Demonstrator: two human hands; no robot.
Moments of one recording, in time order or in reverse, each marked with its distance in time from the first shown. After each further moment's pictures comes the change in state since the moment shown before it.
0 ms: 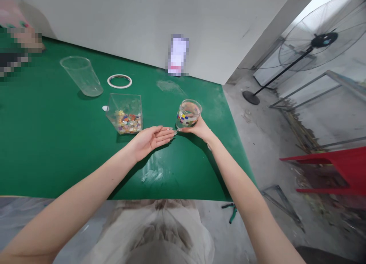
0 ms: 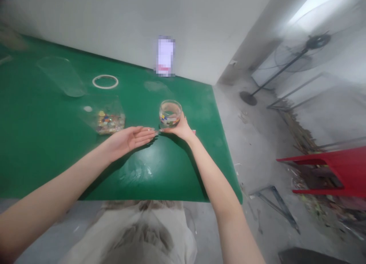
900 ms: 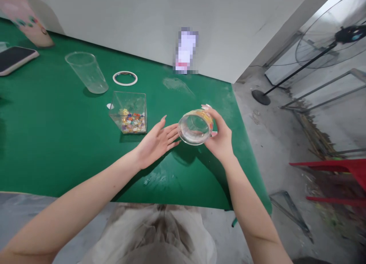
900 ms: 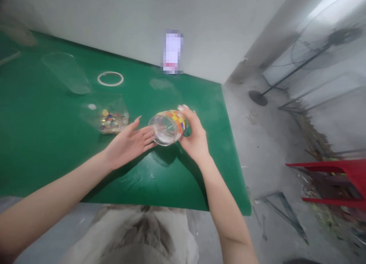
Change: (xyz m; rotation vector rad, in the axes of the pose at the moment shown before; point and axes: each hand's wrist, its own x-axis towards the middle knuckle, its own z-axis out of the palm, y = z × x) left_hand -0.013 -0.005 0.008 -0.050 -0.304 0.036; right_hand -0.050 -0.064 -0.014 -0.348 0.260 -0.374
